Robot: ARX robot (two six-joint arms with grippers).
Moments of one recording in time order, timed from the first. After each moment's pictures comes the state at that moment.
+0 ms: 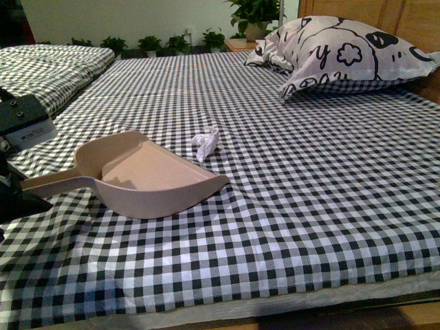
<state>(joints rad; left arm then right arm) 0.06 1.79 1.08 -0.17 0.37 0.92 0.38 0.57 0.58 -0.41 0.52 0.20</state>
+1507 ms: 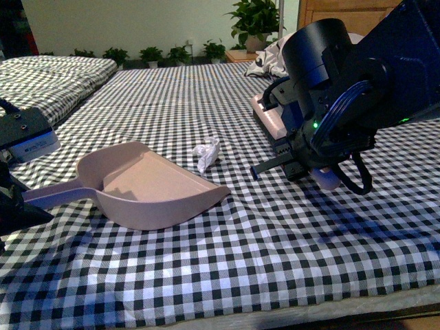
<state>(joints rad) 0.06 1.79 1.08 -0.17 0.37 0.92 0.33 2.09 1.40 0.06 0.36 -0.13</state>
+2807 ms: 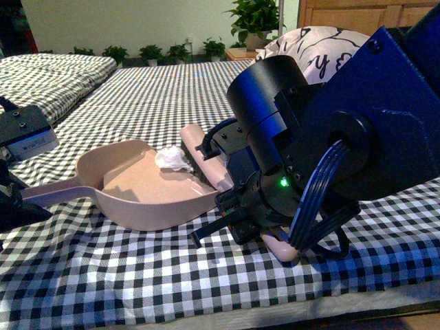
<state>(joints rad) 0.06 1.79 1.08 -0.17 0.37 0.93 0.50 2.02 1.20 0.07 0.15 -0.08</state>
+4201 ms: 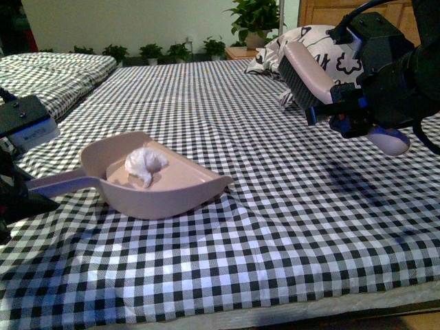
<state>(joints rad) 0.07 1.79 1.08 -0.12 0.42 0.90 0.18 1.80 1.20 0.08 0.07 -0.06</state>
